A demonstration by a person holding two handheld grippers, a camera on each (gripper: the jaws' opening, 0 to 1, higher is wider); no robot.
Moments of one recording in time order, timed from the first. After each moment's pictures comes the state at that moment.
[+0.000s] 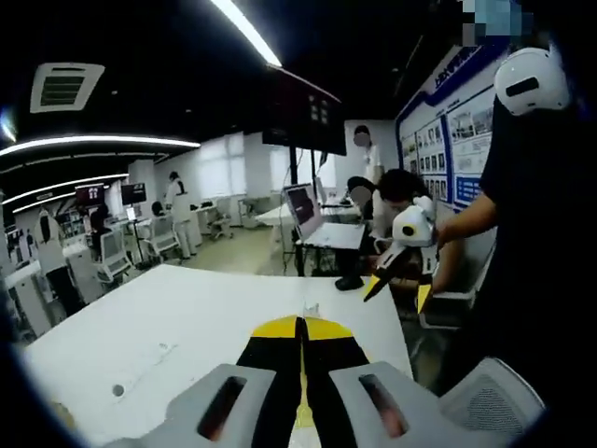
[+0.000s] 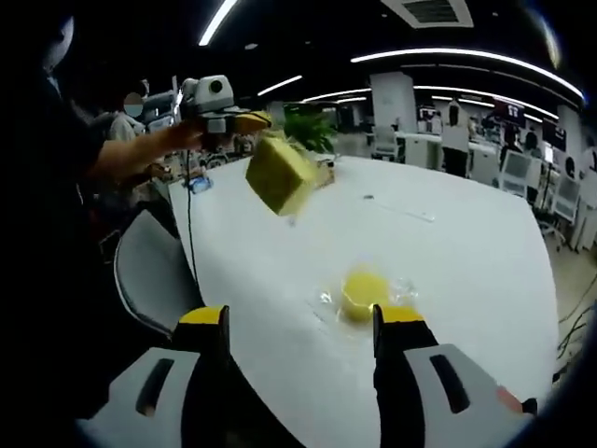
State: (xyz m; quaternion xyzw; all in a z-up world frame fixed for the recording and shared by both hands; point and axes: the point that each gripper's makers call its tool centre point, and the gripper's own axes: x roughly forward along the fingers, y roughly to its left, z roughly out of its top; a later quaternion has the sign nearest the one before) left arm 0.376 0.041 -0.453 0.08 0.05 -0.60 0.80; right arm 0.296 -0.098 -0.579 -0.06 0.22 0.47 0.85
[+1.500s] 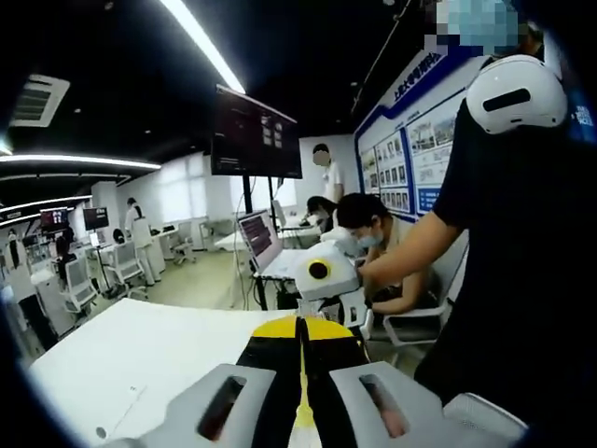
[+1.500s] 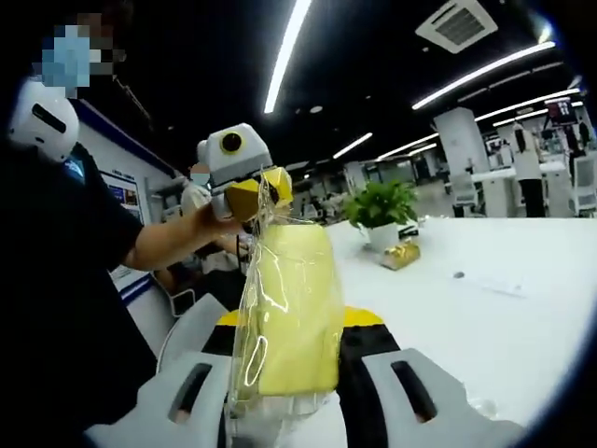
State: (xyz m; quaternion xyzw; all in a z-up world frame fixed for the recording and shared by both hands) left arm 0.333 -0.010 -0.411 0.06 0.01 -0.67 0.74; right arm 0.335 0.011 -0.493 0.07 0.10 0.63 0.77
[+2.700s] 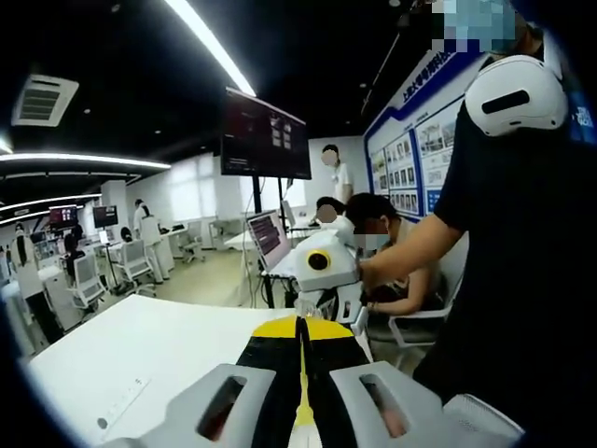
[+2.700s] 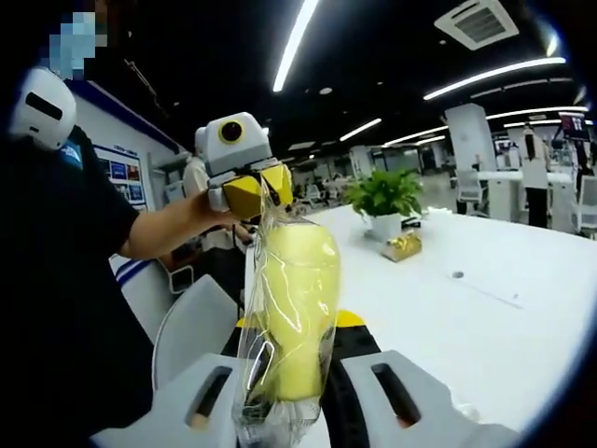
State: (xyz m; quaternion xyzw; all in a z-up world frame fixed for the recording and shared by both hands) left arm 0.329 0.001 -0.416 0.06 0.01 -0.65 0.76; right arm 0.331 0.018 -0.498 0.03 0.13 0.64 0.76
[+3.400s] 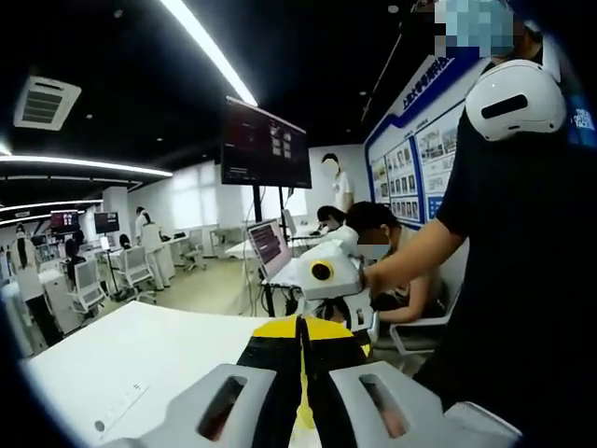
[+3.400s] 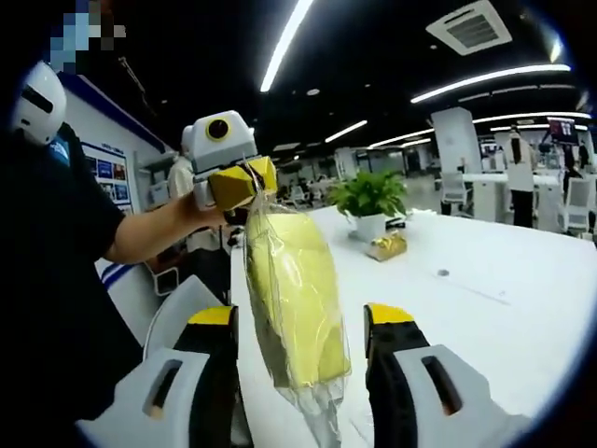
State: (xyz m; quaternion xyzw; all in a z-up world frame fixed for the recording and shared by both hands) left arm 0.327 -0.002 -0.409 0.05 0.00 -0.65 0.76; right arm 0.340 0.014 -0.497 0.05 0.12 0.60 0.79
